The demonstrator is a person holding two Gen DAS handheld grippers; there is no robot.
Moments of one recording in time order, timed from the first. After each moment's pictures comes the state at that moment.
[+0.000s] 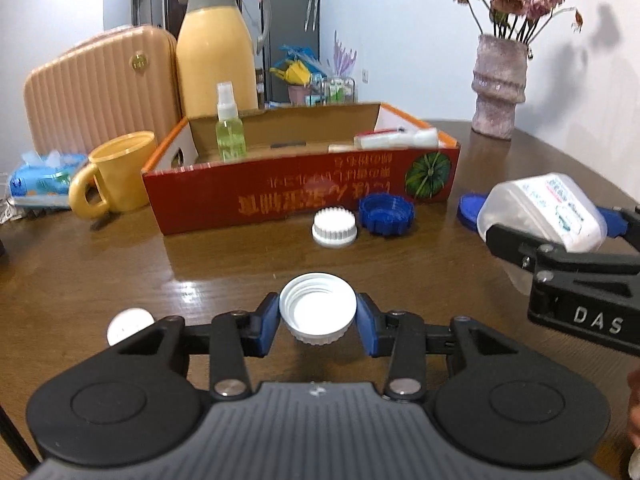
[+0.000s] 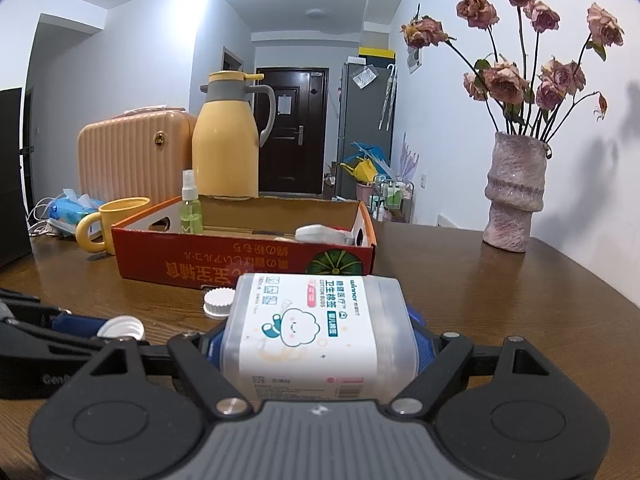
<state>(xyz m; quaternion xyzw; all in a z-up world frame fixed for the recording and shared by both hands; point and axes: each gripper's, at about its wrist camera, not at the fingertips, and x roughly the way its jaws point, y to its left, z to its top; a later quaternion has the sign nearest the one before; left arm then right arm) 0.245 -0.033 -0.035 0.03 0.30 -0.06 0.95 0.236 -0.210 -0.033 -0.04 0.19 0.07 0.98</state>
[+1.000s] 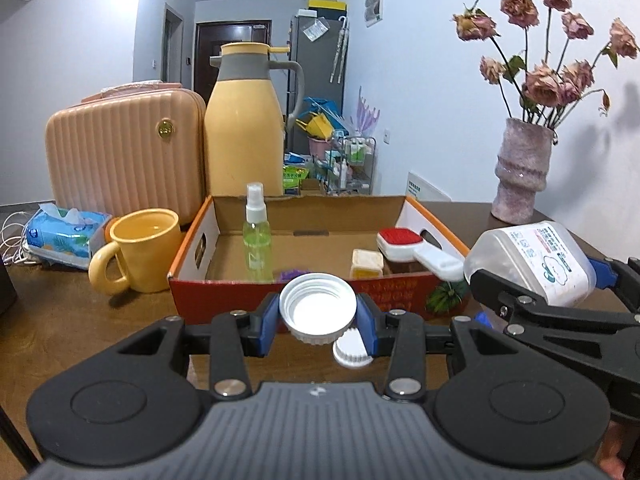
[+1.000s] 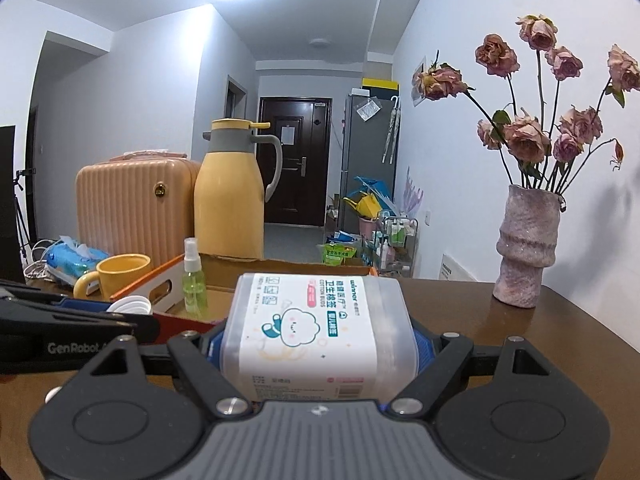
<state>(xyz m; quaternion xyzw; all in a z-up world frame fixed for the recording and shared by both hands) 0.283 -0.019 0.027 -0.01 0.23 -0.03 0.97 0.269 -0.189 0.016 -0.04 0.14 0.08 0.99</state>
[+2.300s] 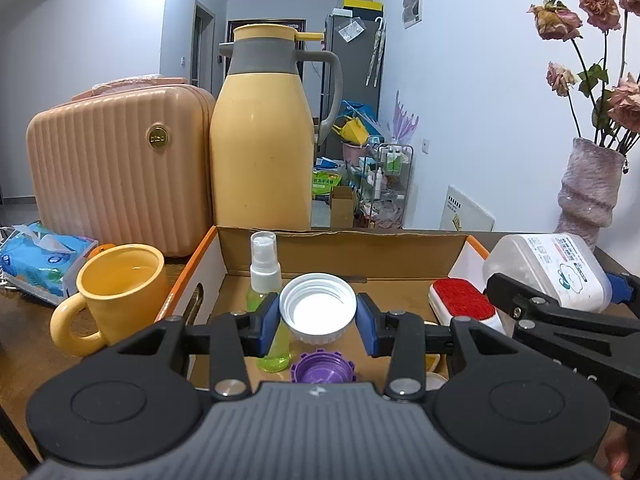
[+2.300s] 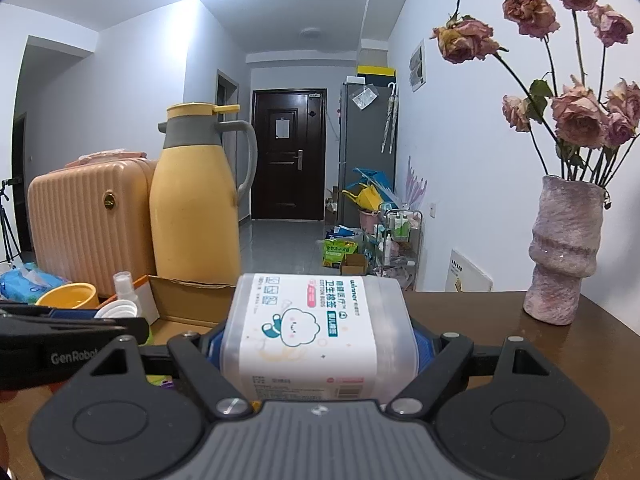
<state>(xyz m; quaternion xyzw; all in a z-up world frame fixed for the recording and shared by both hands) 0.409 -0.014 0.018 -0.03 0.23 0.02 0.97 0.403 -0.182 0.013 -0.02 0.15 0.07 0.99</state>
